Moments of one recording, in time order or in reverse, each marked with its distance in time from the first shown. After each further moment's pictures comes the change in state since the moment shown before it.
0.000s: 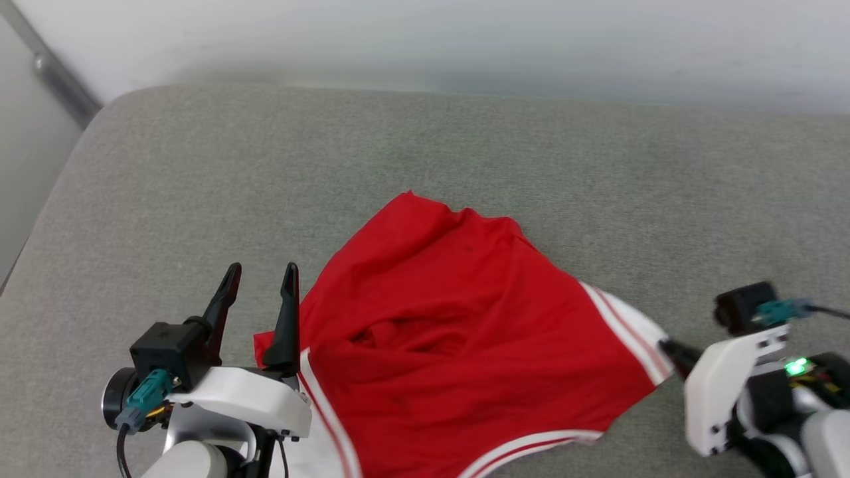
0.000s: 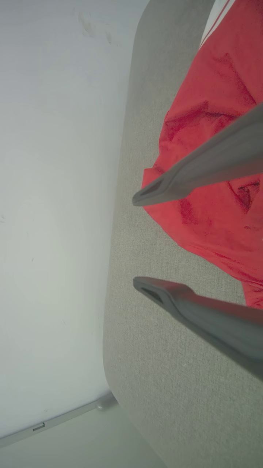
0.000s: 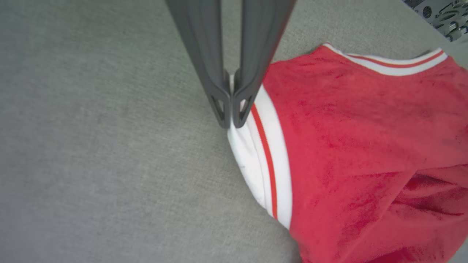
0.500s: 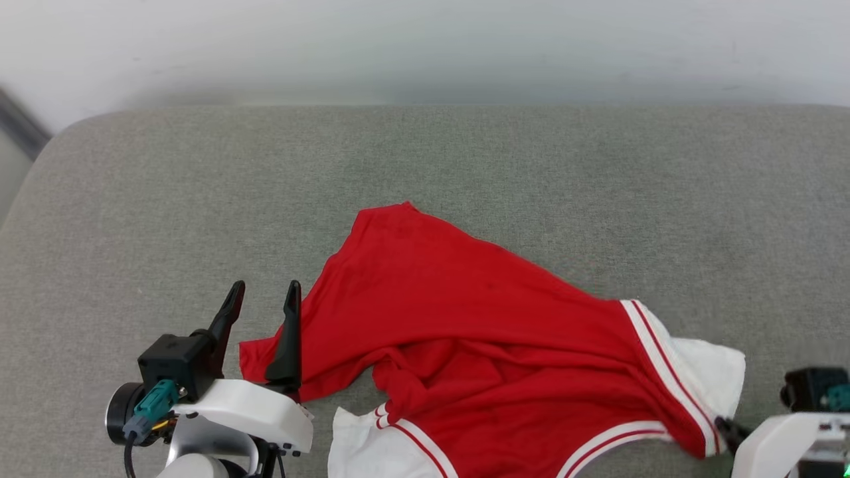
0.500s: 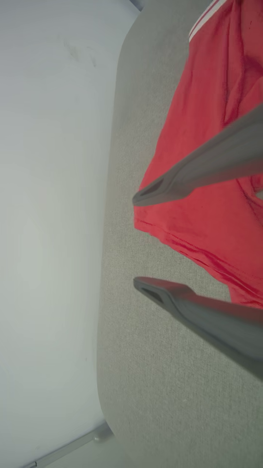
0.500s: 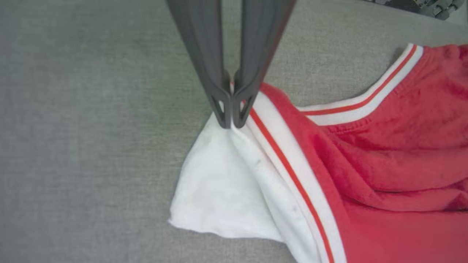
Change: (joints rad) left arm 0.026 0.008 -0.016 0.002 -0.005 0.005 0.012; right arm 0.217 0.107 -0.270 -0.080 -0.085 0.000 0.010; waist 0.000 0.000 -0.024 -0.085
